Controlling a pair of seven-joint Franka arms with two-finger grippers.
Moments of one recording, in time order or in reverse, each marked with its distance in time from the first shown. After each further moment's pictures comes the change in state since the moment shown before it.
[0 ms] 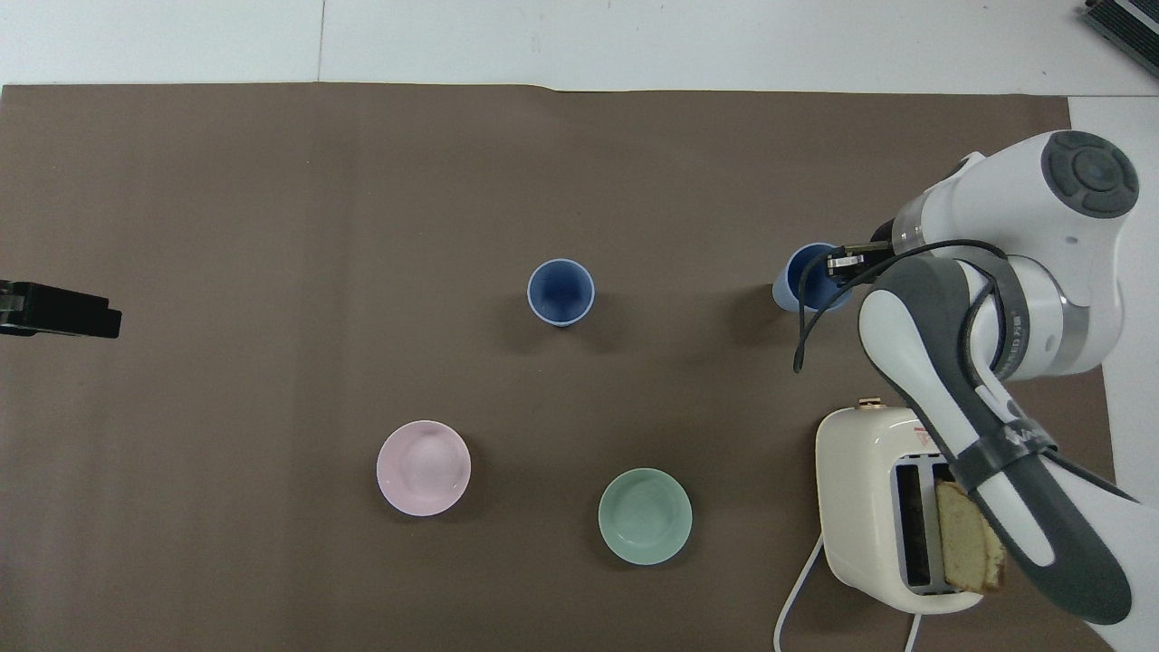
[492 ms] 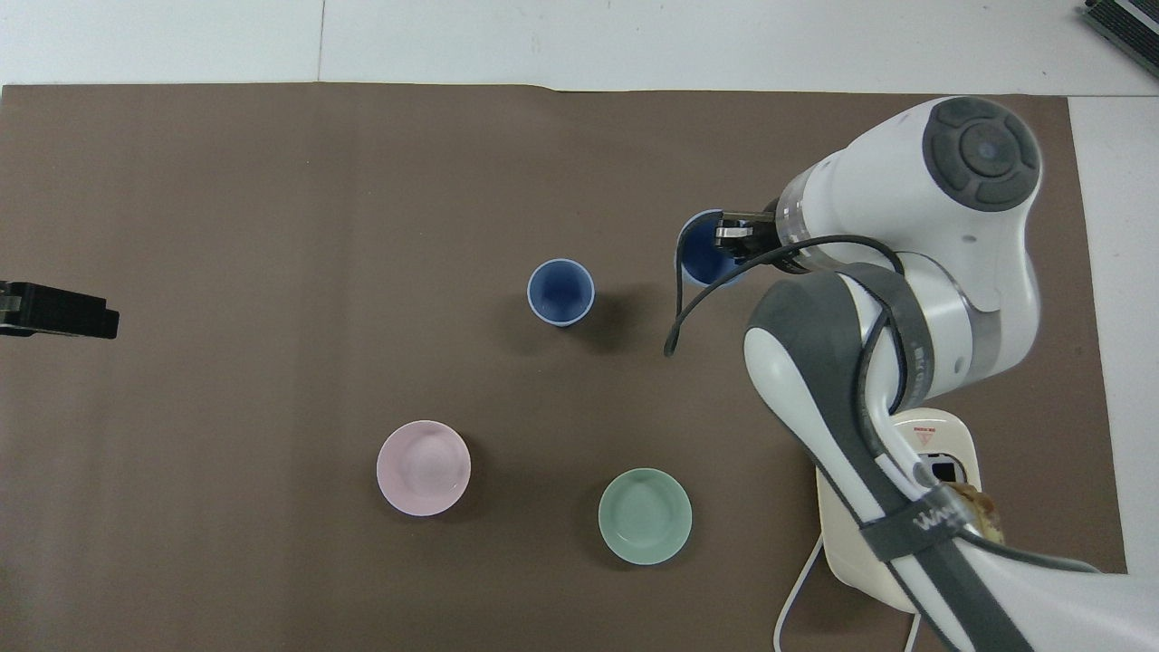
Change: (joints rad) left arm 0.000 0.000 0.001 0.000 0.000 -0.001 0.000; right arm 0.220 0.001 0.009 0.150 0.003 -0.058 0.359
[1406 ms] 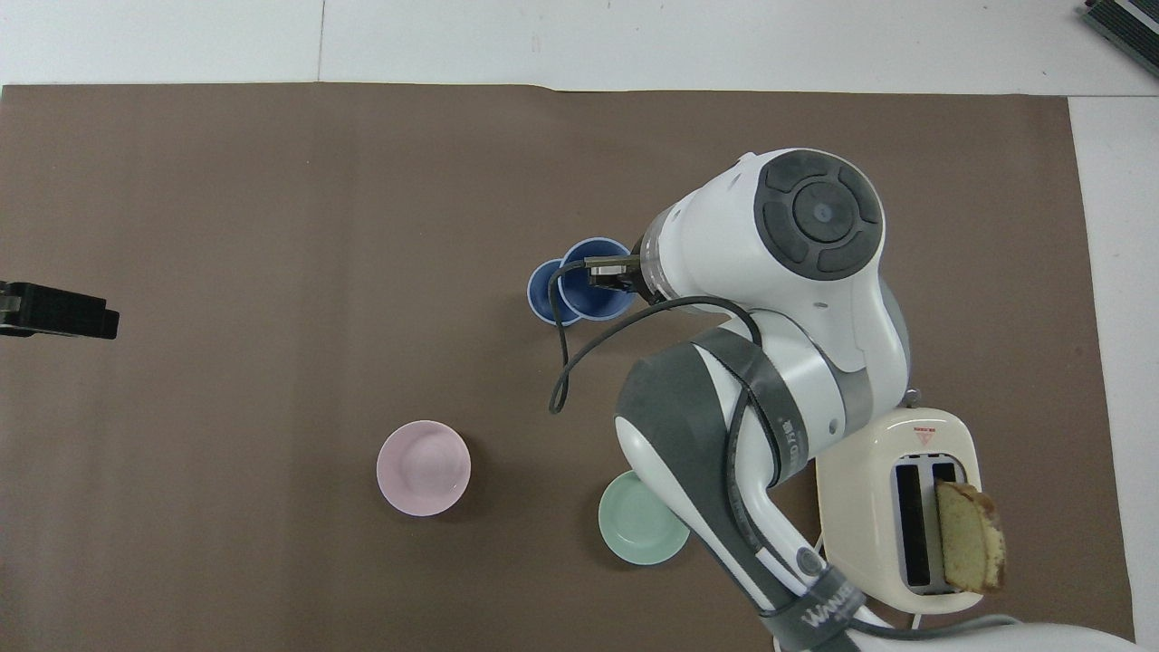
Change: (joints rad) left arm 0.000 0.000 0.000 0.000 0.000 -0.001 0.000; right arm 0.111 0.010 0.028 0.036 0.051 0.039 0.010
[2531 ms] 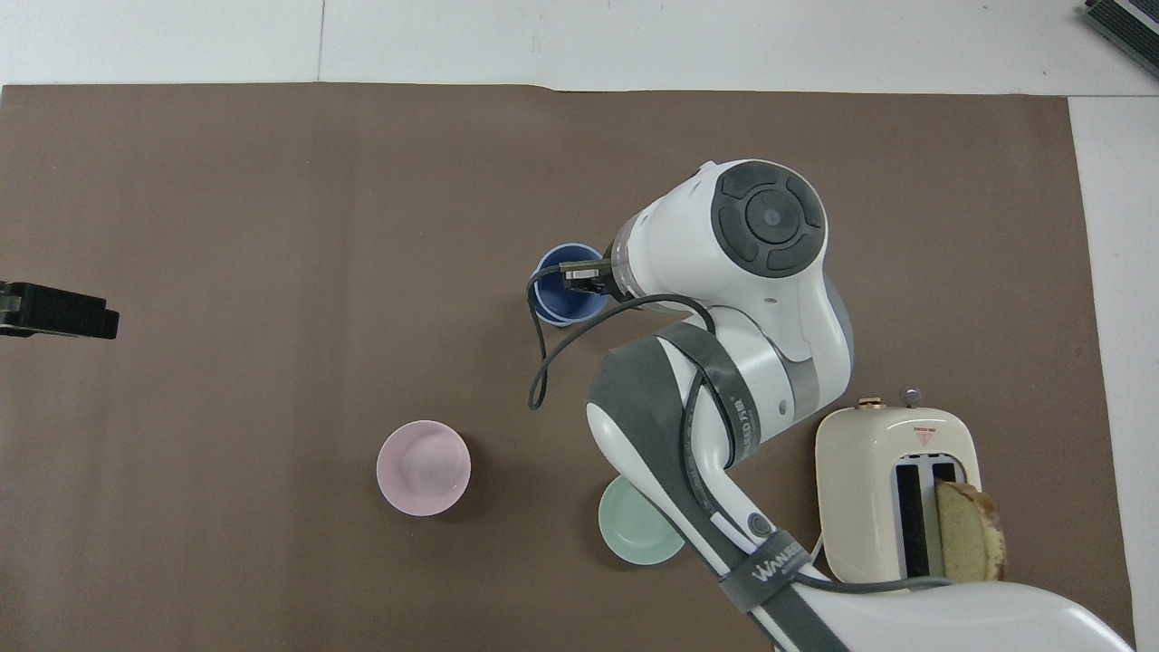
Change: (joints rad) left arm 0.000 0.000 0.000 0.000 0.000 0.000 0.000; right arm 0.018 0.075 0.005 -0.001 0.019 0.069 -0.032
